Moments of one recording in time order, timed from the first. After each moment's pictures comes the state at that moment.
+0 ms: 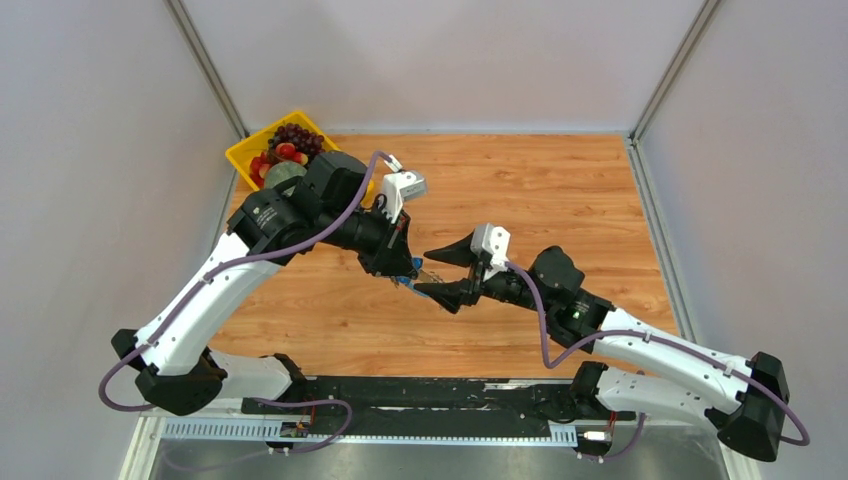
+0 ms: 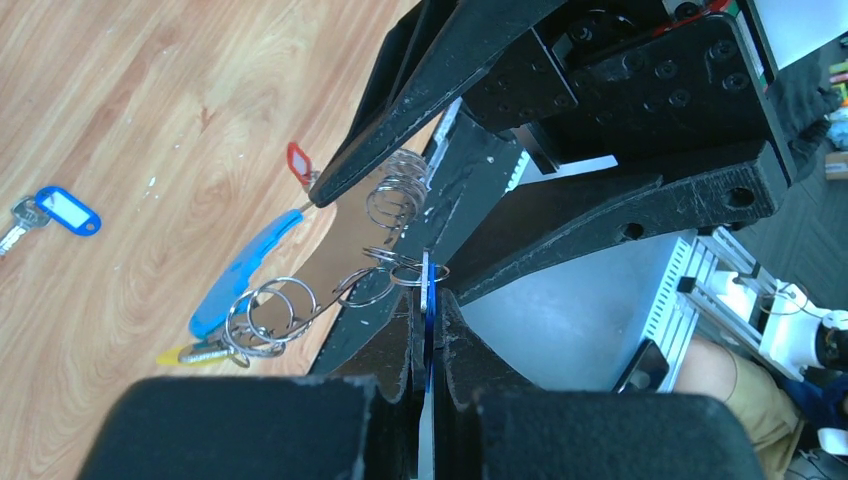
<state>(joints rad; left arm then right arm) -0.80 1.28 1.68 -1.15 0.53 -0.18 1.01 0.91 0.70 0.34 -0.28 0.01</state>
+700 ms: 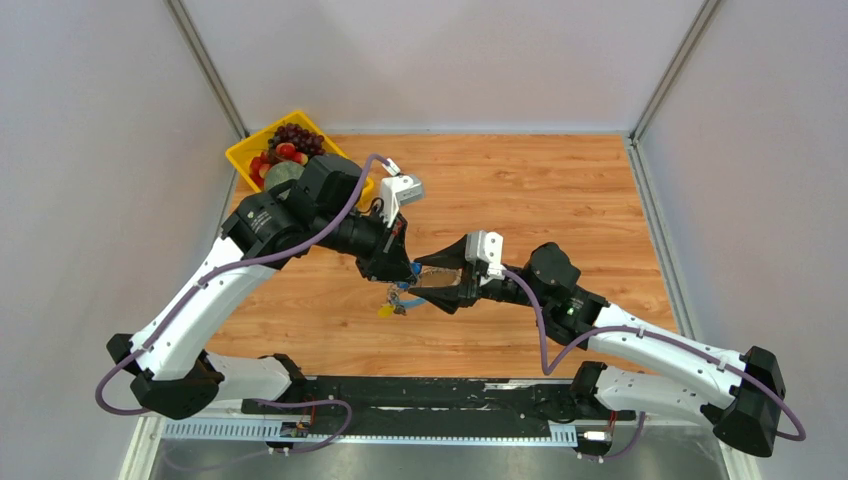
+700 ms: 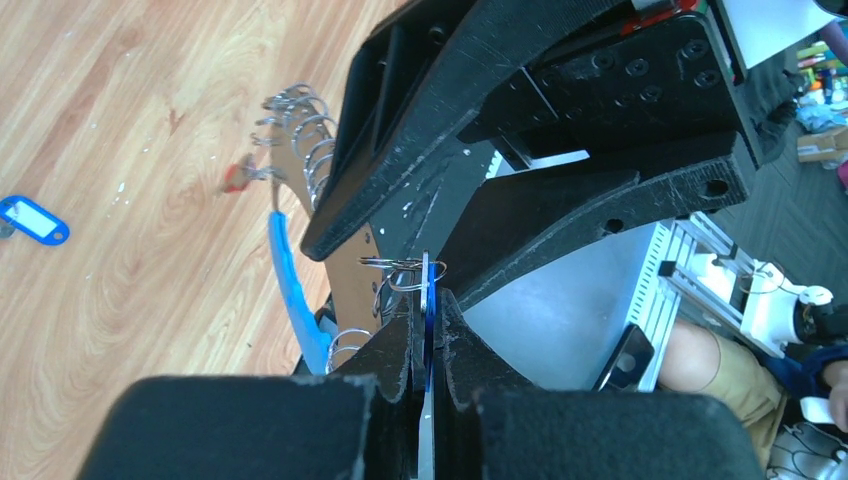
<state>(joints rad) -0.80 1.25 1.66 -1.14 0.59 -0.17 1.01 0.96 0.73 0.40 -0.41 -0.05</state>
